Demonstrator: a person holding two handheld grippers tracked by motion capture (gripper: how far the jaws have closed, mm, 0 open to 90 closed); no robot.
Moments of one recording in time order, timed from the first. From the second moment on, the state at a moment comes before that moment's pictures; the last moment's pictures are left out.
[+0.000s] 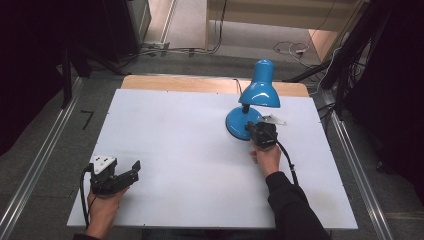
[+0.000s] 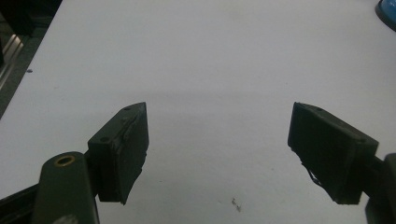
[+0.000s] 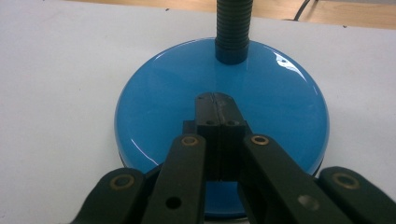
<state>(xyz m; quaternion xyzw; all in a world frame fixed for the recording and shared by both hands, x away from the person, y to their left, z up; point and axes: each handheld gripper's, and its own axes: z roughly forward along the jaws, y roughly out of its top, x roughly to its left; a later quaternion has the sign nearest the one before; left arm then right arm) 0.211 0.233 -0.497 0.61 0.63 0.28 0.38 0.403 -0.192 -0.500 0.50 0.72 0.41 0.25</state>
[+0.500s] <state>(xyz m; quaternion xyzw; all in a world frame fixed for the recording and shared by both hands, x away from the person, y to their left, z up) 0.211 0.232 -0.497 0.62 0.63 0.28 0.38 0.404 -0.190 -0.501 0.50 0.72 0.40 0.26</state>
